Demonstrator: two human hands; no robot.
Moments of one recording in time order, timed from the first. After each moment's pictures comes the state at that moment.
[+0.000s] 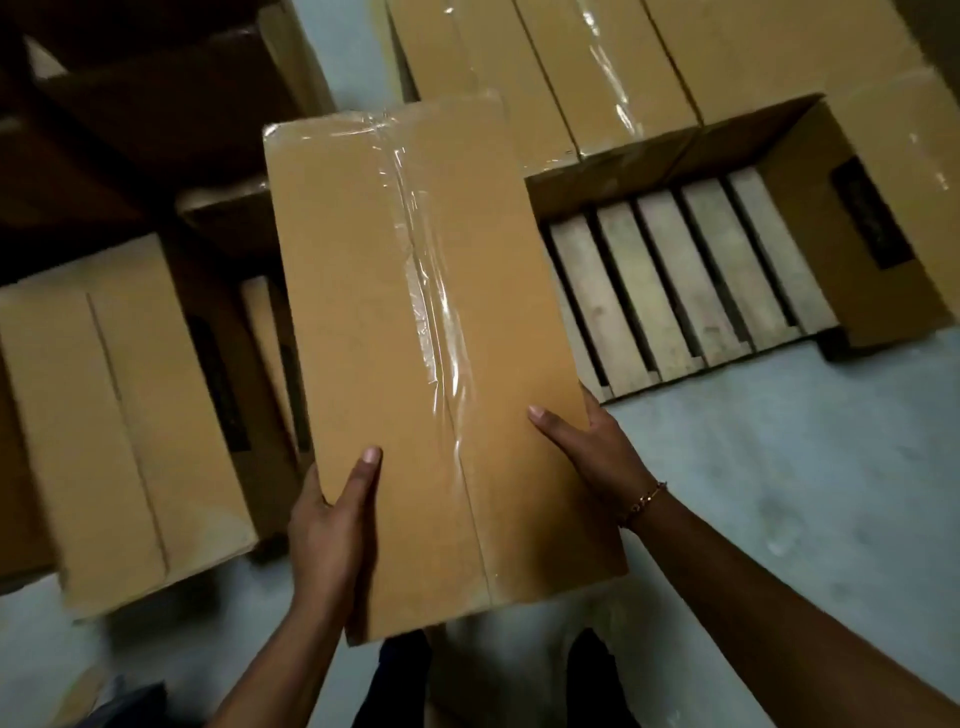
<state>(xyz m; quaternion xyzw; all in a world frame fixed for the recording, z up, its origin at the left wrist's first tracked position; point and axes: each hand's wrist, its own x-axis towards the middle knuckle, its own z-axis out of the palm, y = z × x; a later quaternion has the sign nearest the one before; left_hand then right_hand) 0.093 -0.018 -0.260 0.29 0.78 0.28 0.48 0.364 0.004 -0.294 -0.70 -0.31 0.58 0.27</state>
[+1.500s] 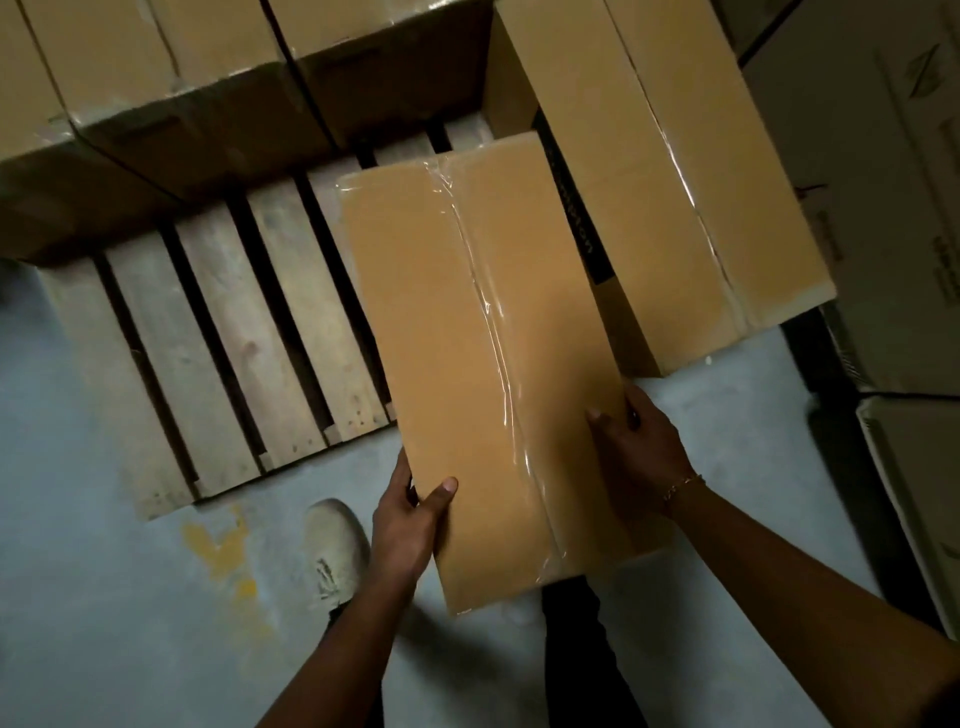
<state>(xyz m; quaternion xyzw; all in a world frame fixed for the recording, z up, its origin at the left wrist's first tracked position) 0.833 0.002 -0.500 0.33 0.71 0.11 0.62 1.120 0.002 -0.494 -0.80 -0.26 0.51 0.19</state>
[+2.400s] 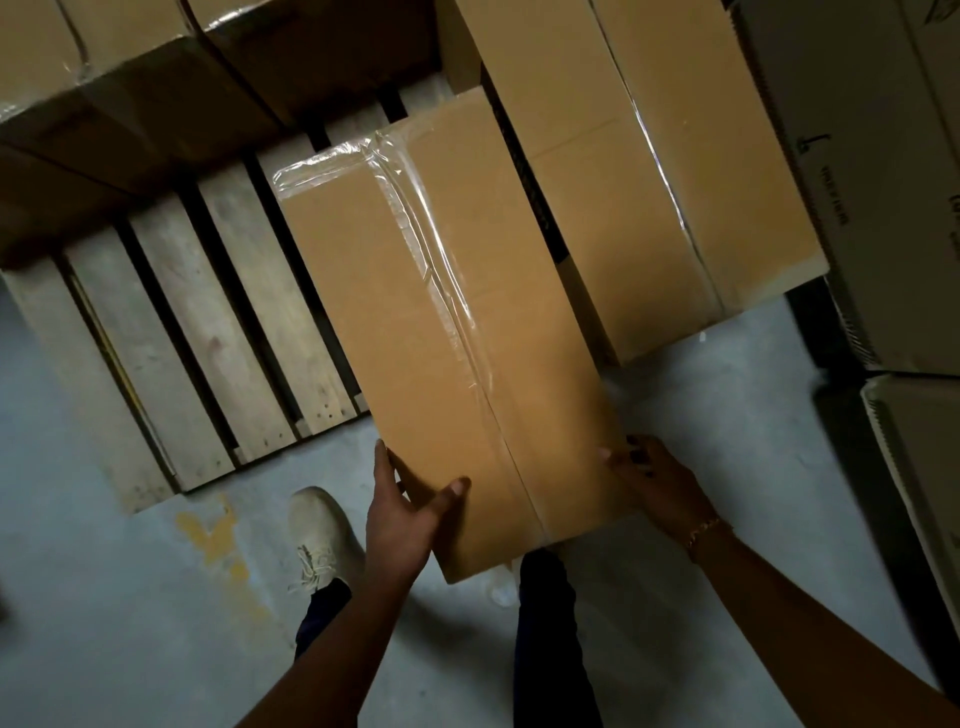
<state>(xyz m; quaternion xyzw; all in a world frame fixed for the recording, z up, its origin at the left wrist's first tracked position) 0.910 -0.011 -0.505 0.37 0.74 0.05 0.55 1.201 -0.068 -0.524 -0.80 -0.18 0.56 0.07</state>
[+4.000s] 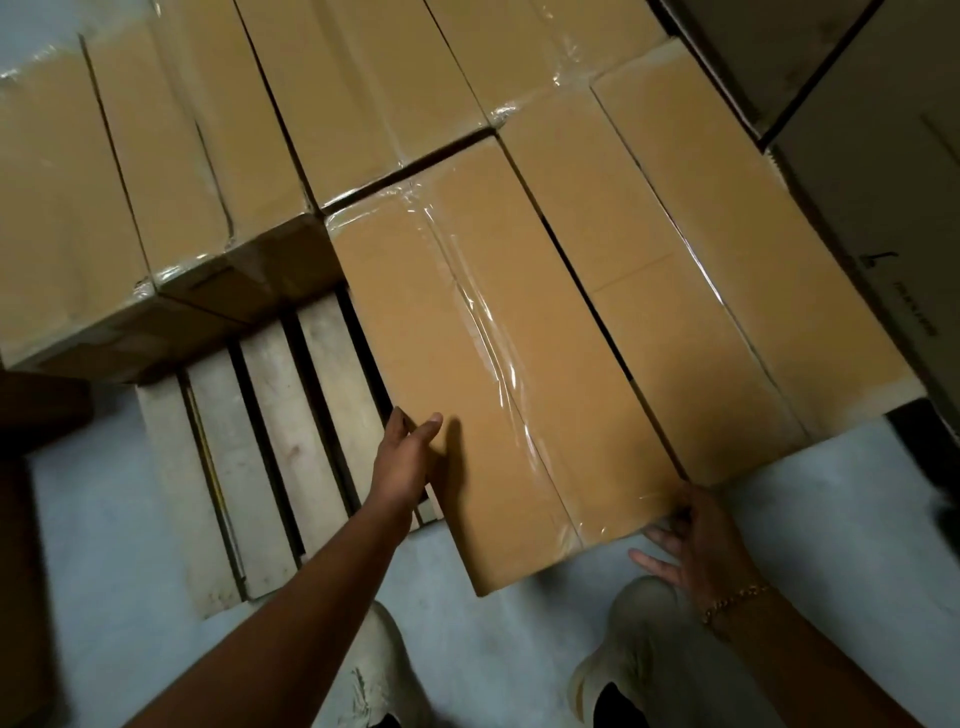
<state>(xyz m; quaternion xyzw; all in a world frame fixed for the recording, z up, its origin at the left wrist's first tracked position) 0.907 0.185 -0.508 0.31 0.73 0.18 0.59 1.171 0.034 -0.534 -0.68 0.22 0.60 0.37</state>
